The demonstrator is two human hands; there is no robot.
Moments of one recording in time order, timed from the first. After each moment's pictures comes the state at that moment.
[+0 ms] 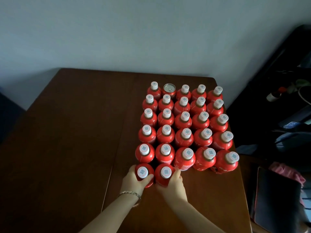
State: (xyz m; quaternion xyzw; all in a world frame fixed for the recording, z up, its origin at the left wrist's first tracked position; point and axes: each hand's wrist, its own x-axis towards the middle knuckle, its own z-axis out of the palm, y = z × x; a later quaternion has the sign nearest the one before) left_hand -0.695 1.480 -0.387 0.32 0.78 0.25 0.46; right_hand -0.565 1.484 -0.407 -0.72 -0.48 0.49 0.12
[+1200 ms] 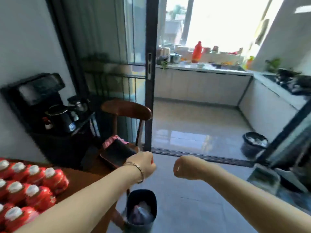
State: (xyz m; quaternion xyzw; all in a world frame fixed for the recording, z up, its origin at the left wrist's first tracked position) left_hand -0.435 1.248 -0.199 0.98 0.02 -0.09 0.15; right_hand -0.407 1.080 -0.181 -0.94 -0.25 0.23 0.03
